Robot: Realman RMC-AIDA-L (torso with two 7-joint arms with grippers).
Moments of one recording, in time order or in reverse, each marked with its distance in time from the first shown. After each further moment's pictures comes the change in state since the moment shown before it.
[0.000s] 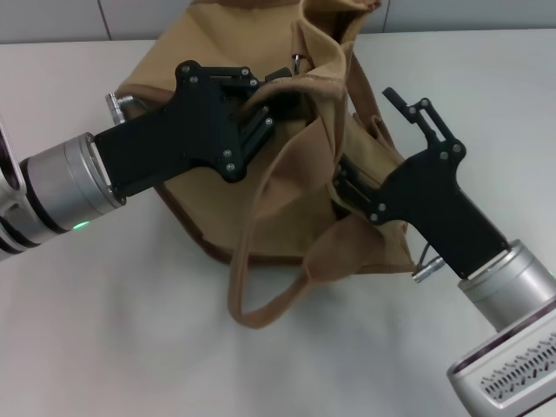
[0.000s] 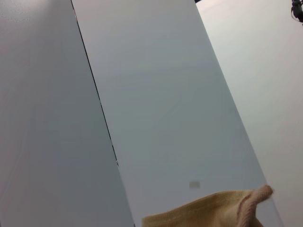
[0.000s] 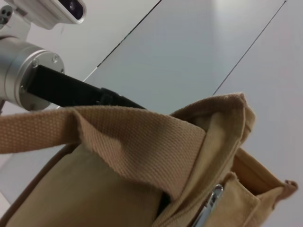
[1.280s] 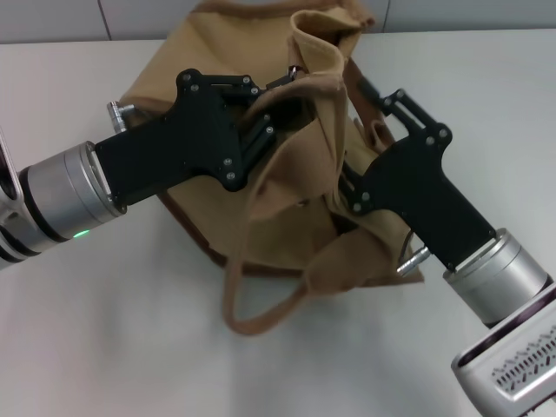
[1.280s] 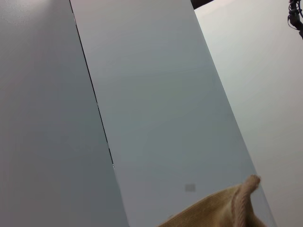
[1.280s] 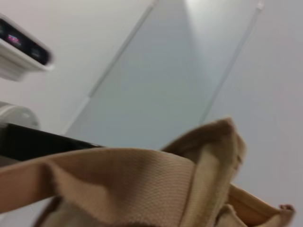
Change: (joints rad) left arm 0.001 0.000 0.003 -0.026 -0.002 0.024 0.008; right arm 0.016 0.000 0.088 0.029 -0.110 -0.008 0.117
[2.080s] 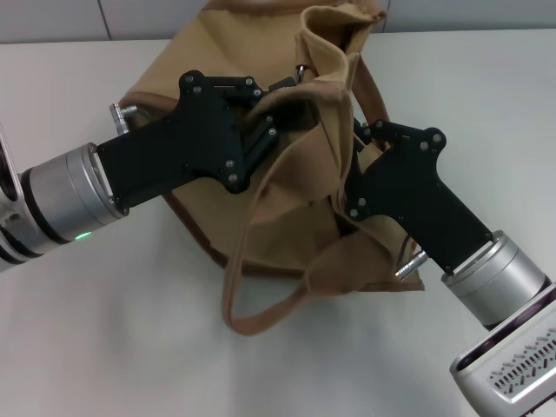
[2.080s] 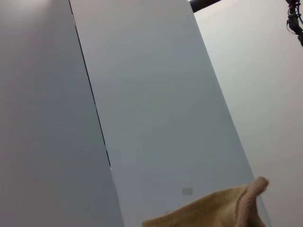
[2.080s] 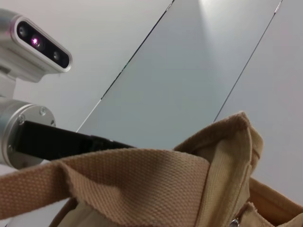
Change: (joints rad) left arm -0.006 0.000 0.000 -0.015 -0.001 0.010 0.000; right arm 0.000 0.000 0.005 -0.013 -0.027 0.008 0.001
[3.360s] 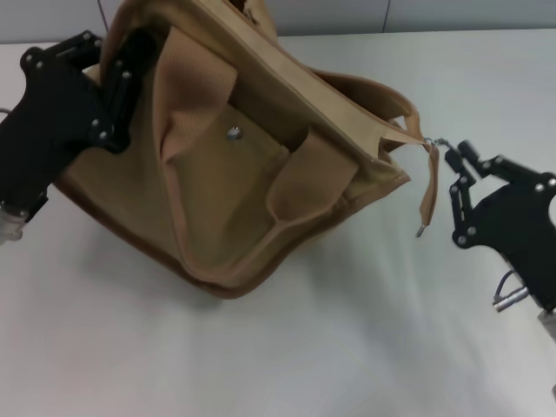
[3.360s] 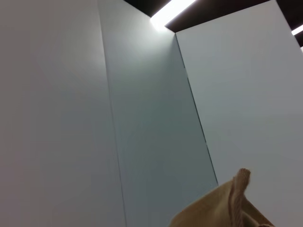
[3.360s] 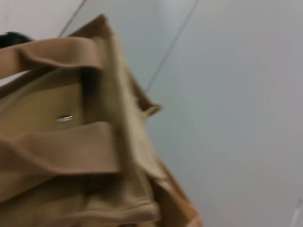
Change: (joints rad) left arm 0.181 0.008 -0.015 0.003 -0.300 0.082 0.012; right arm -0.194 -0.003 0.058 -0.176 0.011 -0.074 0.187
